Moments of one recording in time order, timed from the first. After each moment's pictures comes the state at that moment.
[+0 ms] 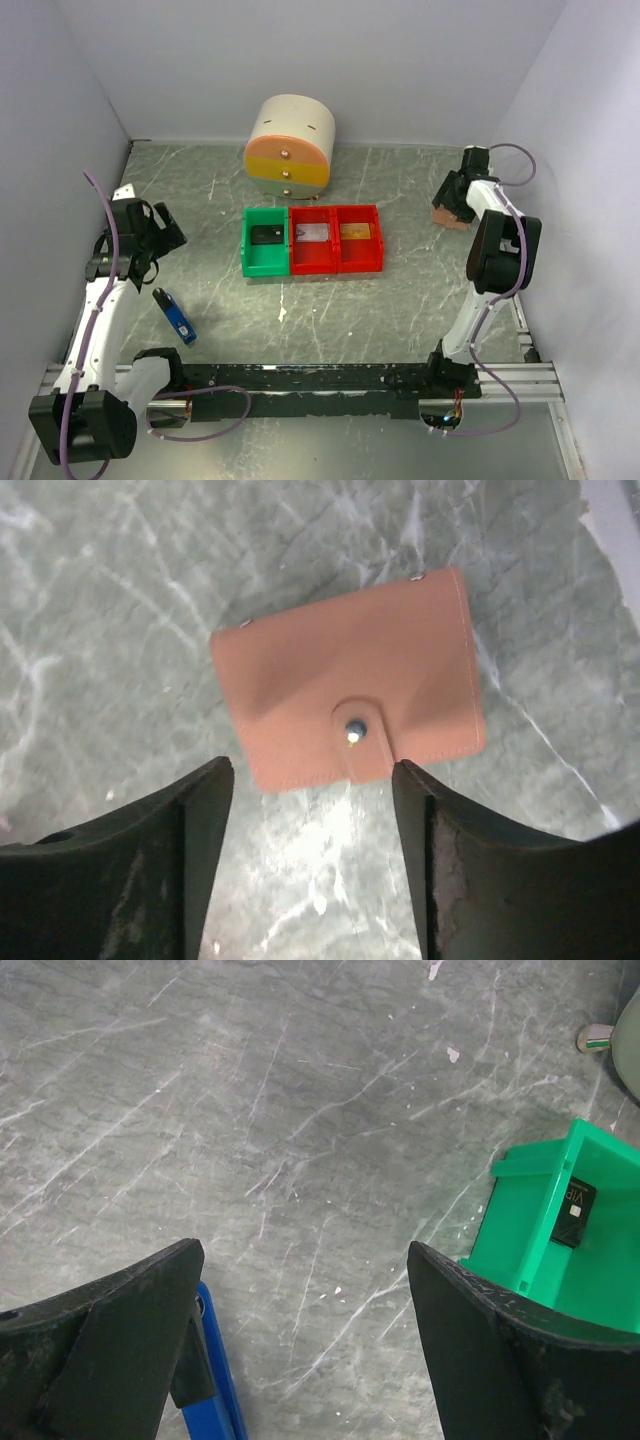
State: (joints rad) left arm 0.08 0.95 0.82 -0.54 -0.14 -0.39; right arm -0.20 2.01 1.47 -0.46 0.09 0.34
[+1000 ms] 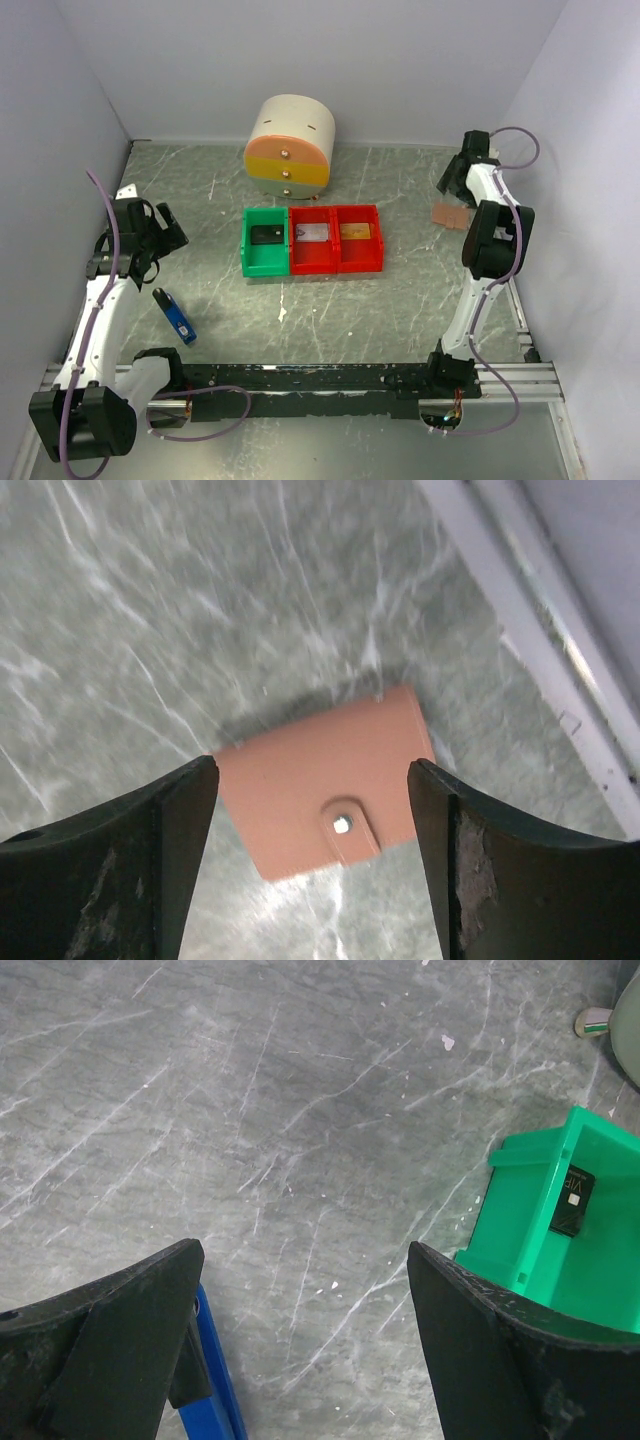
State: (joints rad) left arm 0.08 0.97 0.82 -0.54 -0.11 -0.38; right arm -0.19 2.12 1.71 -0.58 0.23 0.34
